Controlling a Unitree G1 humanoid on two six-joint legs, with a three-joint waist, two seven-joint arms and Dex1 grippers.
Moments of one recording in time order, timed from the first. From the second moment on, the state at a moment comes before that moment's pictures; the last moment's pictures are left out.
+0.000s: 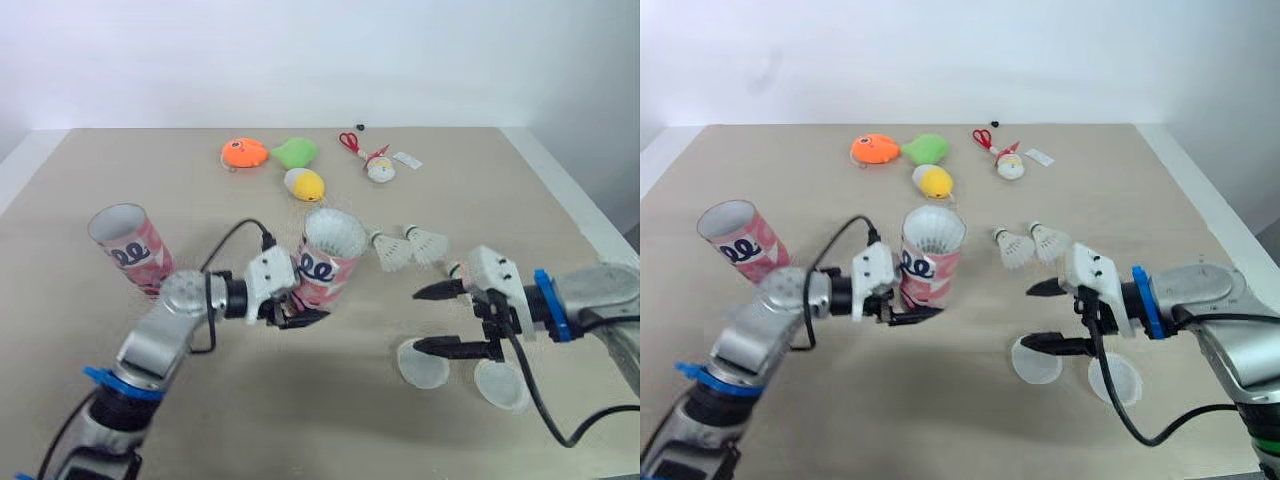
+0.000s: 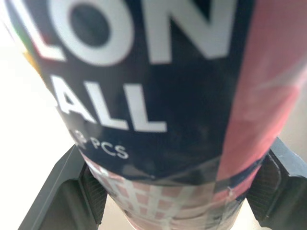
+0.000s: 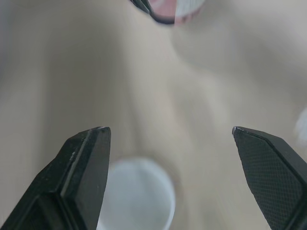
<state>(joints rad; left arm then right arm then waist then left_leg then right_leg) -0.36 0.41 -0.23 -0.31 -0.17 0.46 -0.95 -0.22 -1.07 -0.05 -0.41 0.48 0.62 1.23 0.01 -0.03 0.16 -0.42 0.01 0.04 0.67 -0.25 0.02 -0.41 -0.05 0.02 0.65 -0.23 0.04</state>
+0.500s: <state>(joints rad) -0.23 0.27 -0.28 -0.07 -0.13 0.16 -0.79 -0.17 -0.97 0.08 -0.25 0.26 0.39 1.15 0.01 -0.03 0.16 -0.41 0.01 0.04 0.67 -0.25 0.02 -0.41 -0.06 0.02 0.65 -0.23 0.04</state>
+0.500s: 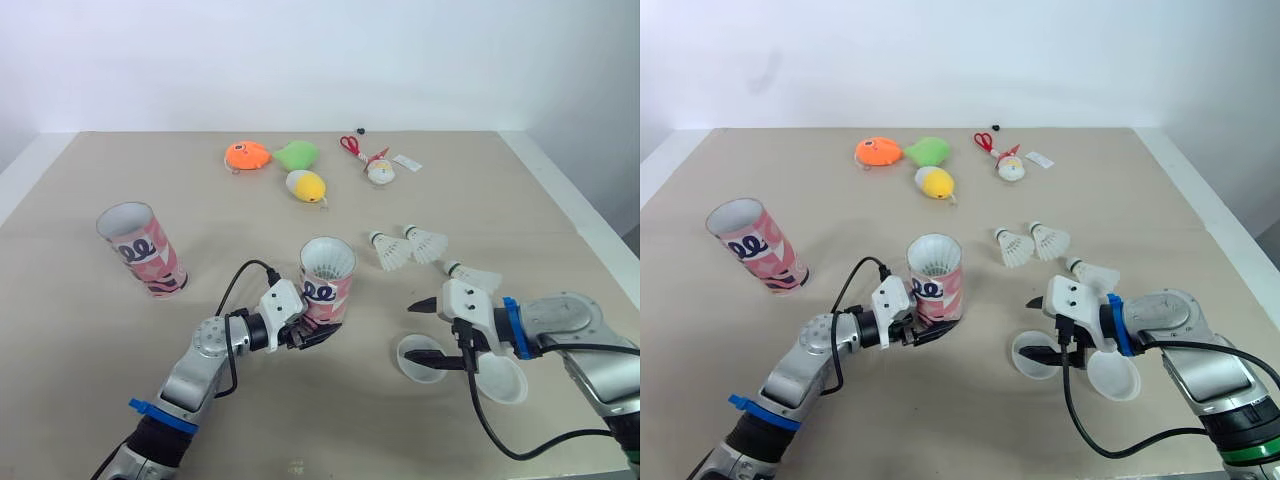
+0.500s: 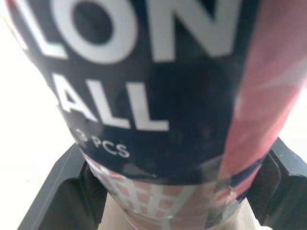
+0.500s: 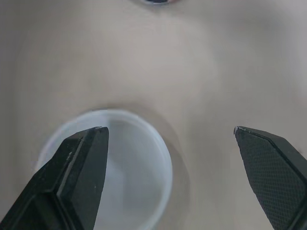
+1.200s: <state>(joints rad) -0.25 0.28 -0.30 0.01 -0.12 0.07 -0.79 -0.14 -0.98 0.08 -0.22 0.22 0.35 1.18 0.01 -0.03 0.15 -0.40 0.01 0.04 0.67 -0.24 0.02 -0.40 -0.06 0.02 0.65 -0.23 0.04</state>
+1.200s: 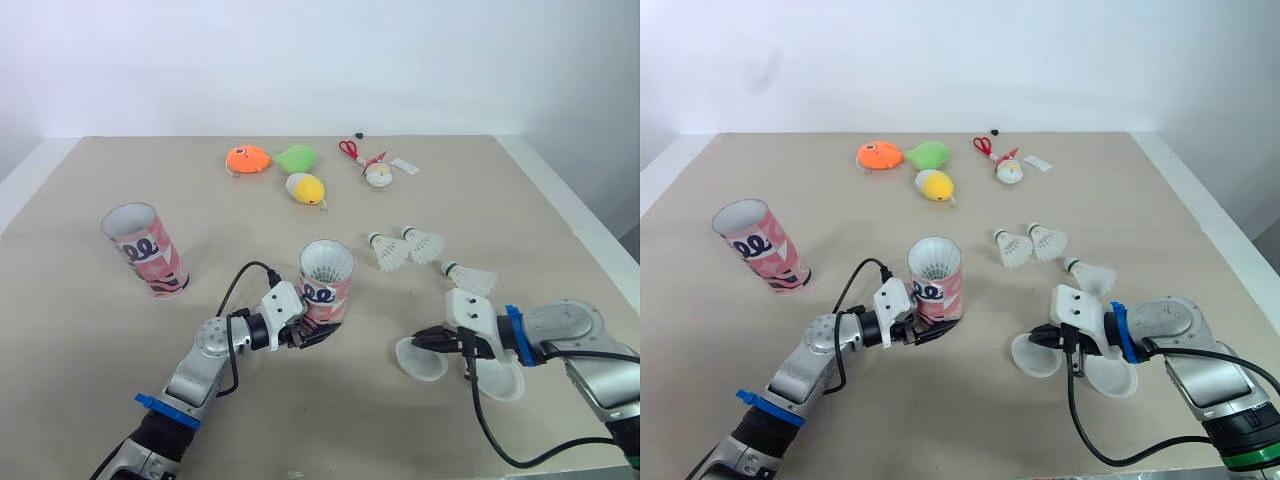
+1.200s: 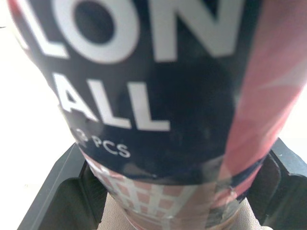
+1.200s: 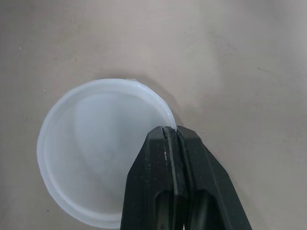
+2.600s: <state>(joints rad) -0.27 0.30 -0.31 0.02 -0.12 0.09 -0.80 -0.95 -0.77 0.33 -0.35 0.25 0.64 1.12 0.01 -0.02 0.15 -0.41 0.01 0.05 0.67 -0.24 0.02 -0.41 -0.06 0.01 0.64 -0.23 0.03</state>
